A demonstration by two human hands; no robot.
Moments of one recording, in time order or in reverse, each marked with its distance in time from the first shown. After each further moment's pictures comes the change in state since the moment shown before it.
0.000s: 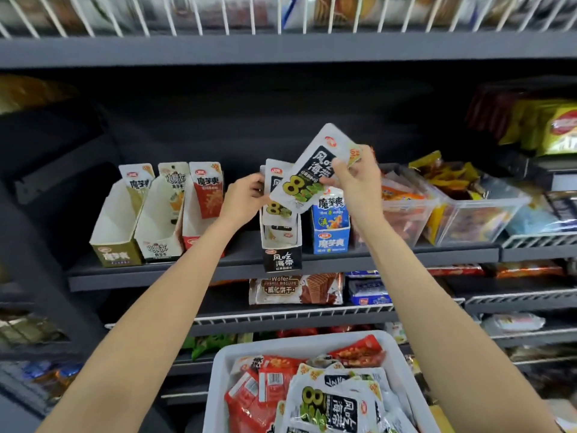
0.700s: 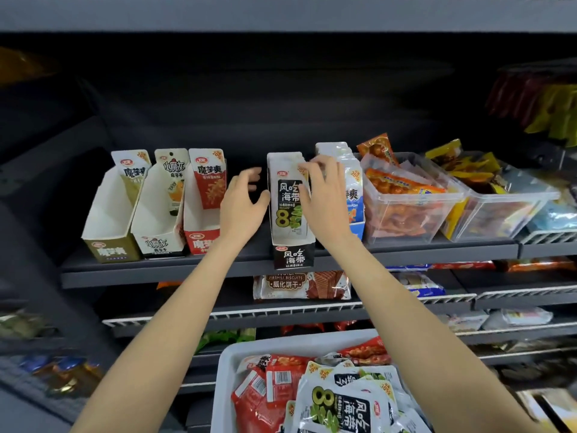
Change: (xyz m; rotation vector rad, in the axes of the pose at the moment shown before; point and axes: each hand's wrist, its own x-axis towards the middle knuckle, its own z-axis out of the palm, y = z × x) left_hand -0.023 -0.021 0.009 0.047 0.244 0.011; right_hand -0.007 0.074 0.055 -0.933 -0.016 -0.439
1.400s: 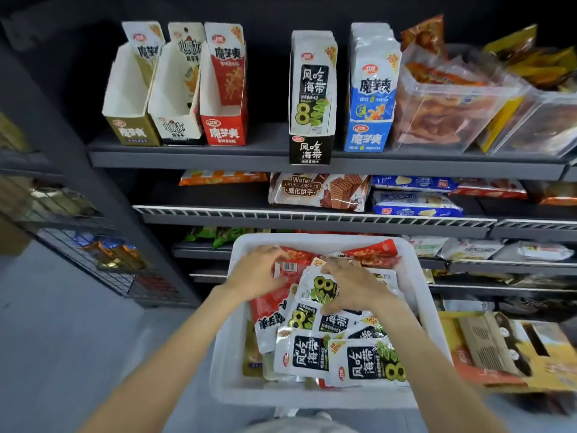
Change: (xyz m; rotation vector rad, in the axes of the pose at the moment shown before) left_hand -0.247 -0.065 0.005 0.370 -0.816 -0.159; right_hand -0.254 0.028 -0.060 -0.149 -1.445 0.172
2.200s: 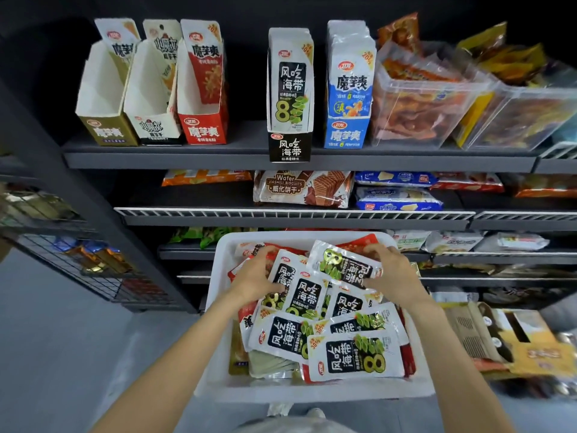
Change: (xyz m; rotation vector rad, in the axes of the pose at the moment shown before) left_hand 0.010 0.014 0.032 -0.417 -0.047 -0.252; right_hand -0.042 0.070 -0.010 0.367 0.407 0.228
